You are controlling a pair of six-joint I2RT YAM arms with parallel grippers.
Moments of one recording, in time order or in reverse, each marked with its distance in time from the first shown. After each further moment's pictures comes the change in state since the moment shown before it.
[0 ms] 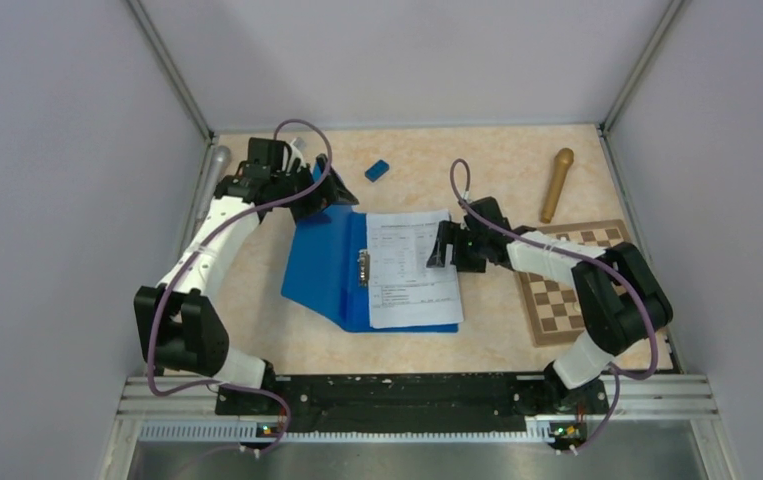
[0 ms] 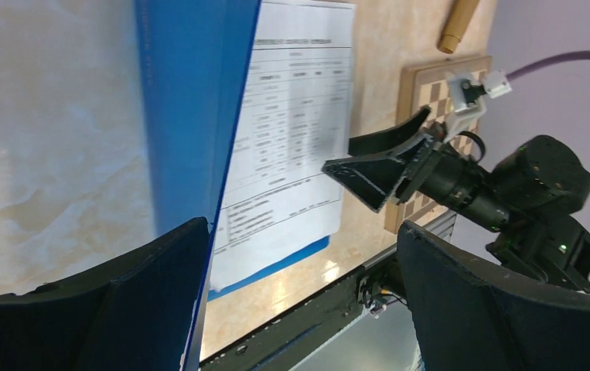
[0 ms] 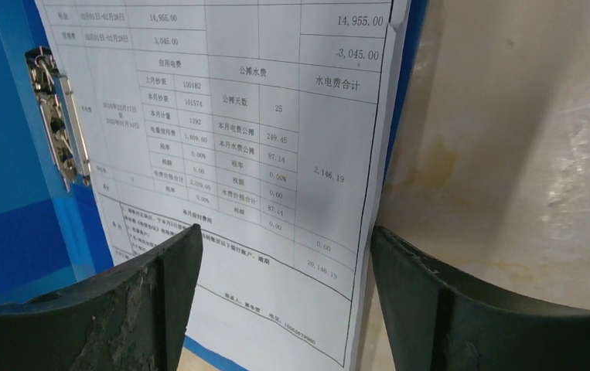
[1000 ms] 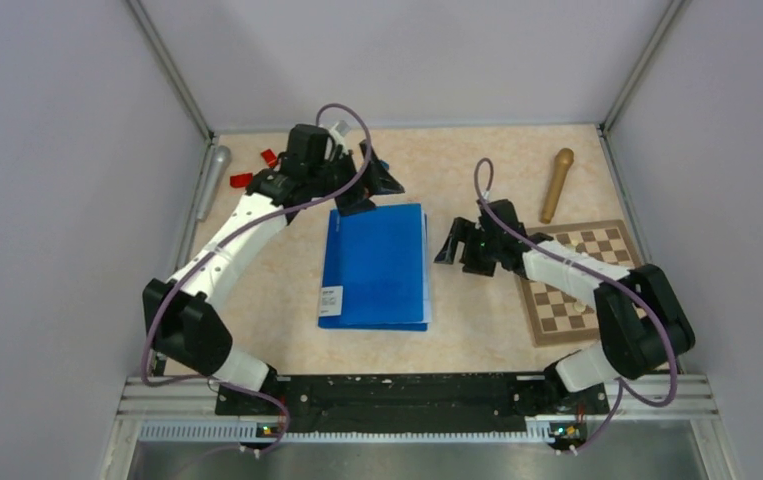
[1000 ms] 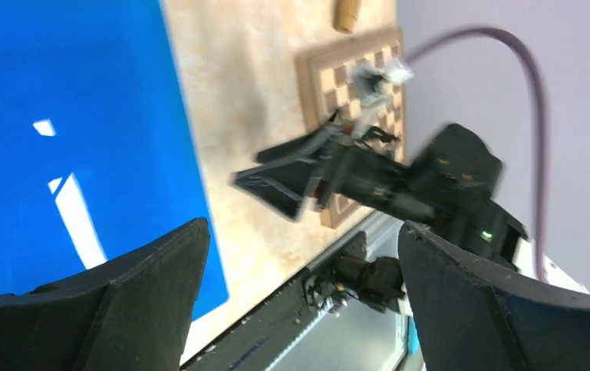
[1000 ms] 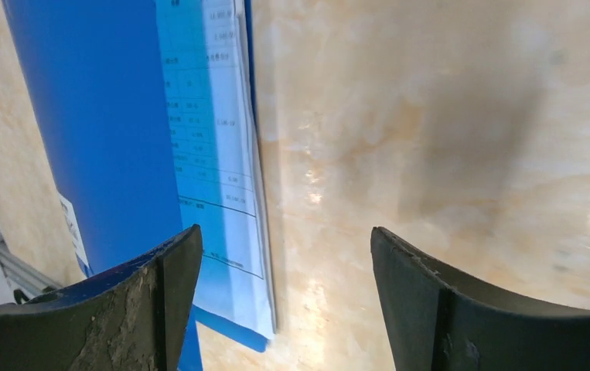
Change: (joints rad) left arm -0.310 0.070 0.169 0.135 -0.036 -0.186; right arm -0.010 -0.092 -0.074 0.040 -0.010 0.158
